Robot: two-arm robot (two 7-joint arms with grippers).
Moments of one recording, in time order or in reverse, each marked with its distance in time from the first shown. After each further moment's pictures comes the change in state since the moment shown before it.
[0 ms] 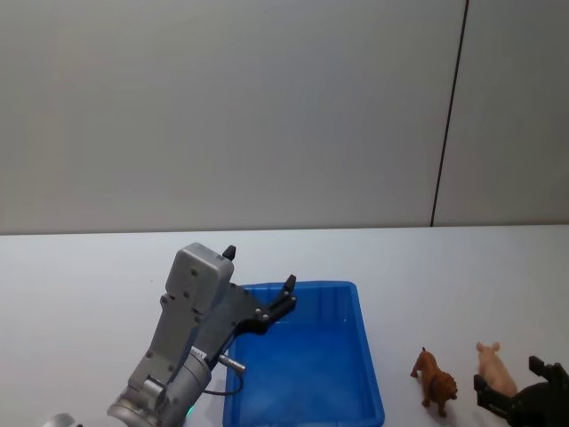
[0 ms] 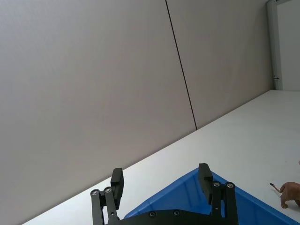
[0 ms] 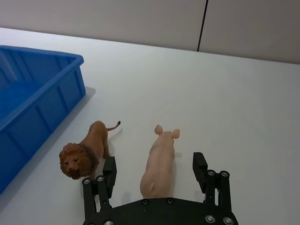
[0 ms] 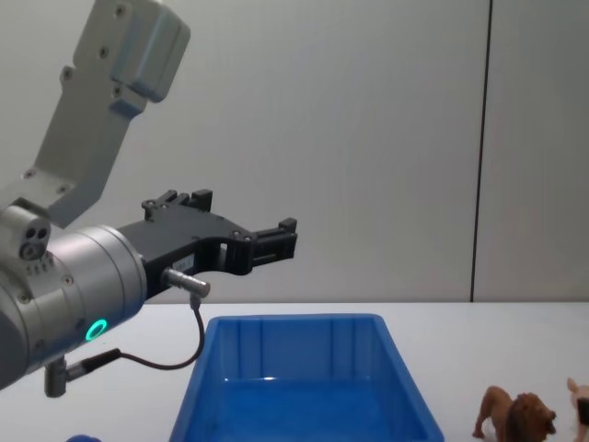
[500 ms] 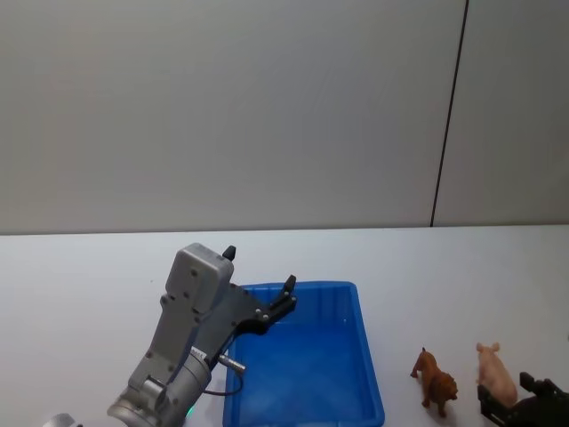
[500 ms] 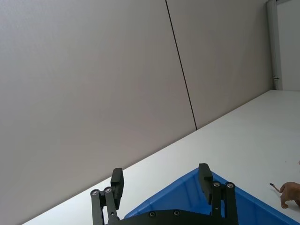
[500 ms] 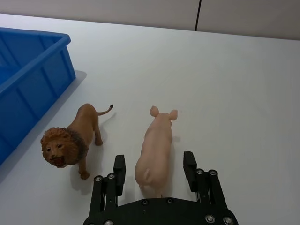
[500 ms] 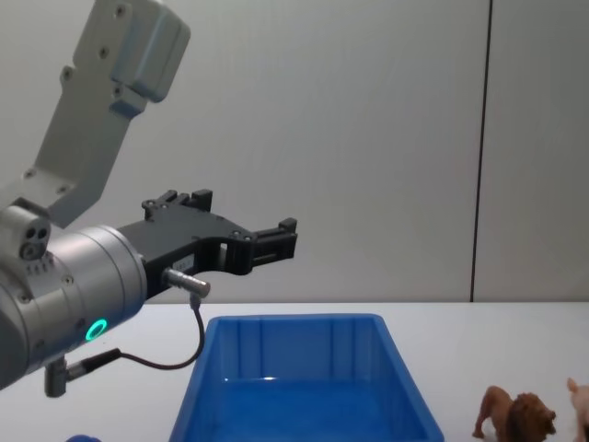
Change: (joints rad) left arm 0.000 0.000 0.000 0.000 0.000 0.000 0.000; right arm 0.021 -0.024 -0.010 0.058 -0.003 0.027 -0.011
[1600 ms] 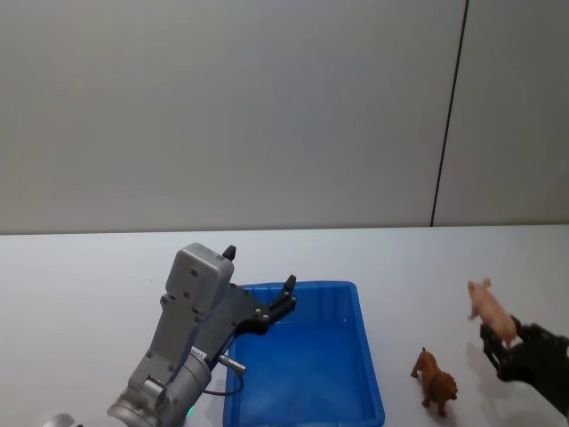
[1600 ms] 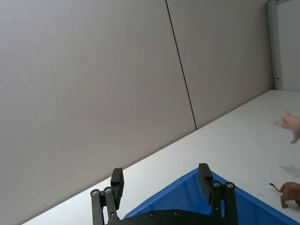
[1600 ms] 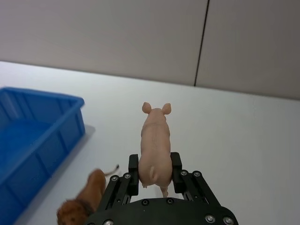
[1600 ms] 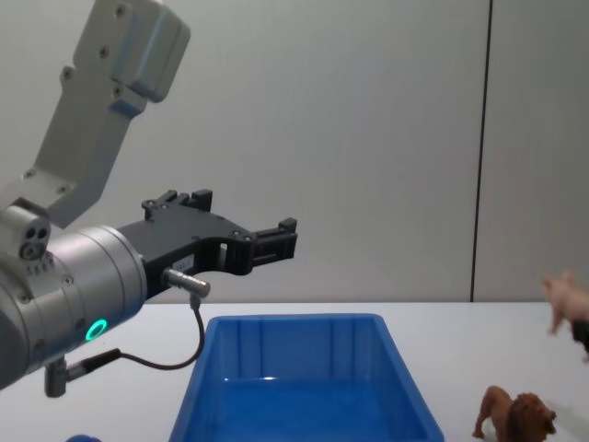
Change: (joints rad) left arm 0.000 0.000 0.000 0.000 0.000 0.000 0.000; right arm 0.067 -0.020 0.012 -0.014 -0.015 -0.085 0.020
